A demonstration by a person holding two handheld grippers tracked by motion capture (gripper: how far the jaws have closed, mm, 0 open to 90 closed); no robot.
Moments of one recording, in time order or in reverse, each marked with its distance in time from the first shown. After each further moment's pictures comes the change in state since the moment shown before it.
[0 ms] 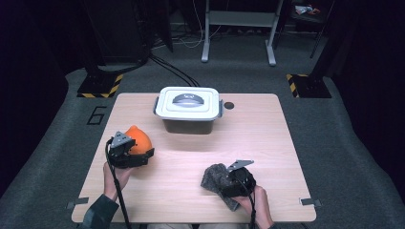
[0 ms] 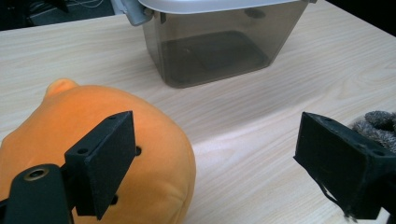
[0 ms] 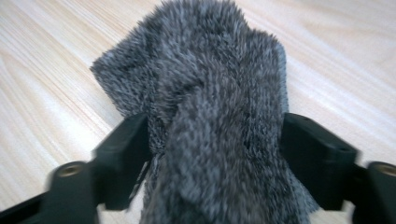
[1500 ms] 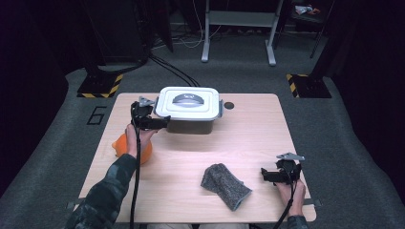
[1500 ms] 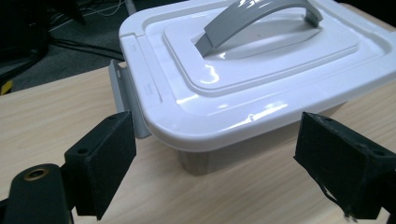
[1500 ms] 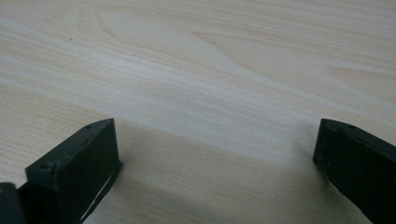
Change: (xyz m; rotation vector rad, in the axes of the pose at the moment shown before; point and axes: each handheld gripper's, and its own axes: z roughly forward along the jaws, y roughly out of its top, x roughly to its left) left arm 0.009 0.095 0.091 0.045 0.085 0.050; right arm -0.150 -0.070 -0.010 -0.132 -0.305 0.262
